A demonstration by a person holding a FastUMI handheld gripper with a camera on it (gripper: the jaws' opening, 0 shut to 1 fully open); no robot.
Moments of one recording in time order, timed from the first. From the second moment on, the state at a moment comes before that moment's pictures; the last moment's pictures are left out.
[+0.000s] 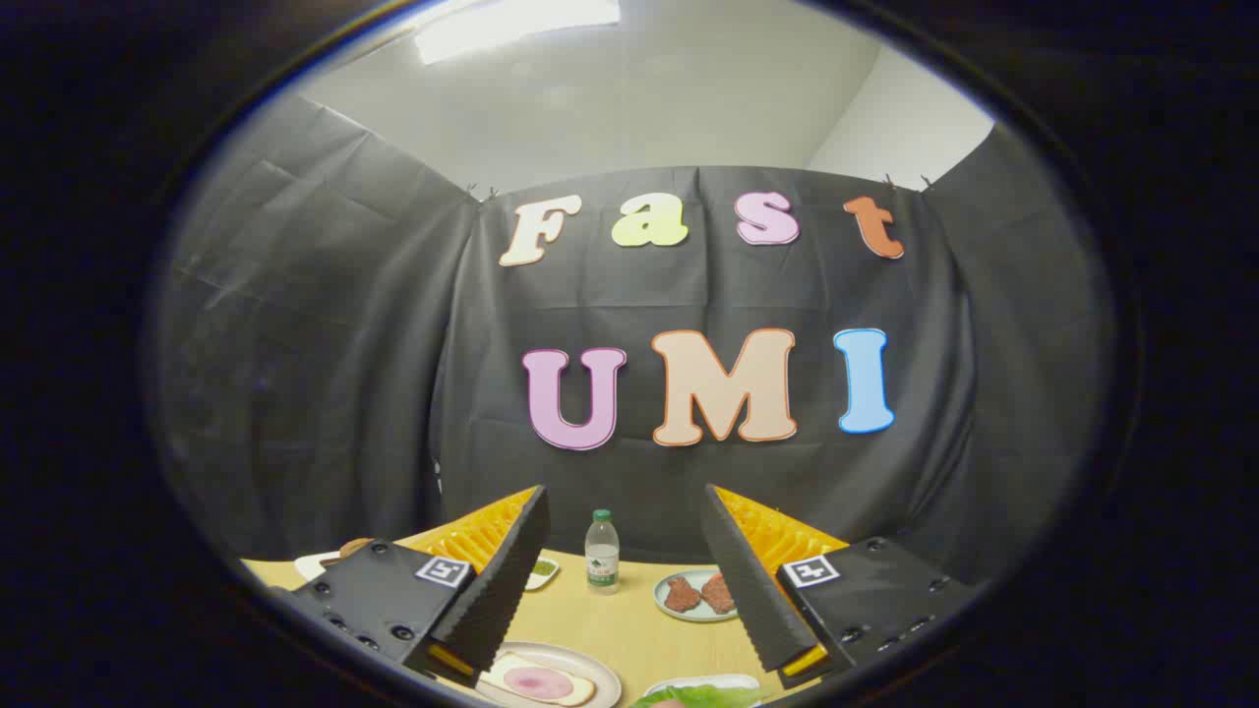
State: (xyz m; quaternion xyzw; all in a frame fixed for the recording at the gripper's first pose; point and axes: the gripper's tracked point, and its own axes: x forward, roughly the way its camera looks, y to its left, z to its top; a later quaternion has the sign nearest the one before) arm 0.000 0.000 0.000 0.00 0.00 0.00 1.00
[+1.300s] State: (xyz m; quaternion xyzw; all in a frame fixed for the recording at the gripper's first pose) arm 0.014 -0.022 -0.009 -0.03 0.01 0.01 1.00
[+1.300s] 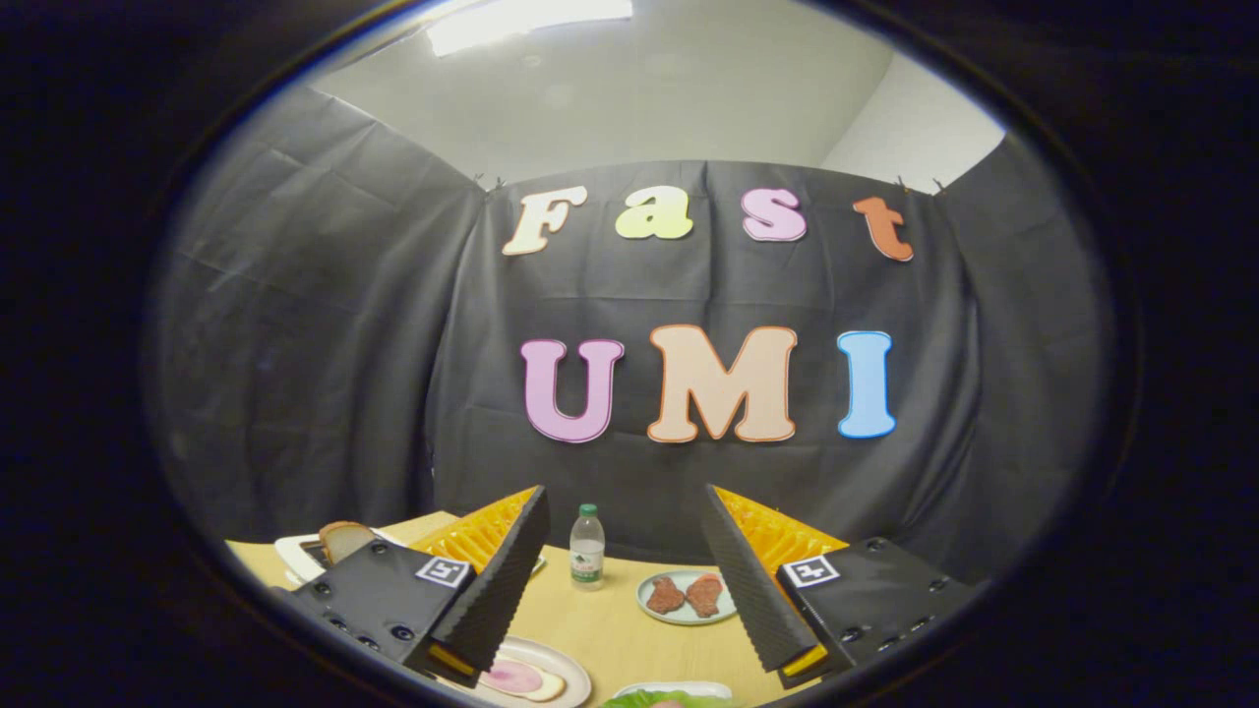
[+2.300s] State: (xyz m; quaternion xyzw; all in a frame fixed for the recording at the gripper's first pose) arm 0.017 -0.057 -0.104 -0.16 0.17 0.16 0.96
